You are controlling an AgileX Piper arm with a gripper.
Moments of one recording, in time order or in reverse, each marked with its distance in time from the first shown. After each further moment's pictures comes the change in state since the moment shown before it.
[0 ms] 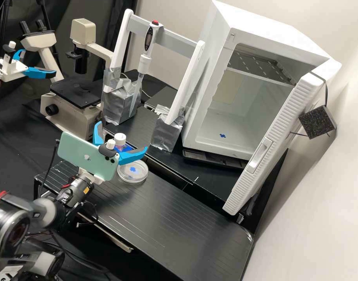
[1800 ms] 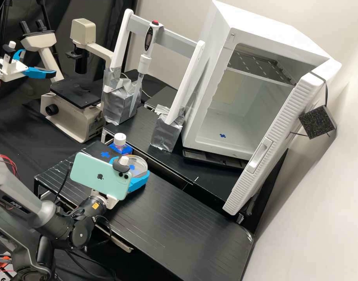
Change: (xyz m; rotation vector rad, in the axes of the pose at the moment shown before) arm -0.035 0.038 0.052 -0.125 -0.207 -0.200
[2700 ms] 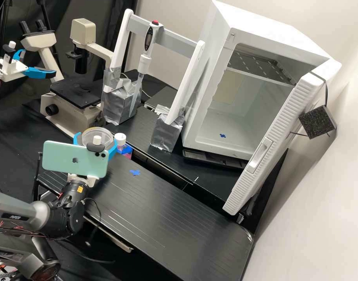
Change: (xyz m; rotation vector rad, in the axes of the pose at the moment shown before) arm 0.009 -0.024 -0.051 -0.019 0.324 -0.128
